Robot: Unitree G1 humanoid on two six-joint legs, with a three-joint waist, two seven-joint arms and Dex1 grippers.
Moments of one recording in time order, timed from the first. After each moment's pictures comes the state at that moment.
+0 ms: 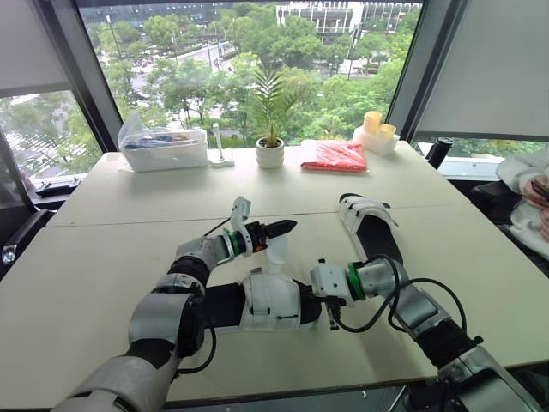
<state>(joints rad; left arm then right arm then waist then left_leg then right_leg) -1.12 0.15 0.26 1.20 -0.43 0.52 -0.90 -0.56 -0.55 0.39 0.26 0.00 -0.18 1.18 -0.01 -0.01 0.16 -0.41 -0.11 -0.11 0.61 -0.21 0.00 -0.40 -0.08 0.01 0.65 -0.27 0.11</state>
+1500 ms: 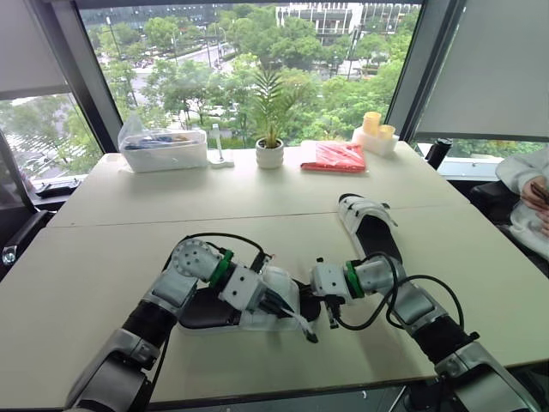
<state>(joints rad) -0.67 0.43 -0.37 0.31 -0.10 -0.58 -1.55 -0.58 -0.54 0.40 0.31 -0.01 -0.21 1.21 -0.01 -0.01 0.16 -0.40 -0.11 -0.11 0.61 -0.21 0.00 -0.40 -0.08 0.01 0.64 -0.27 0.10</state>
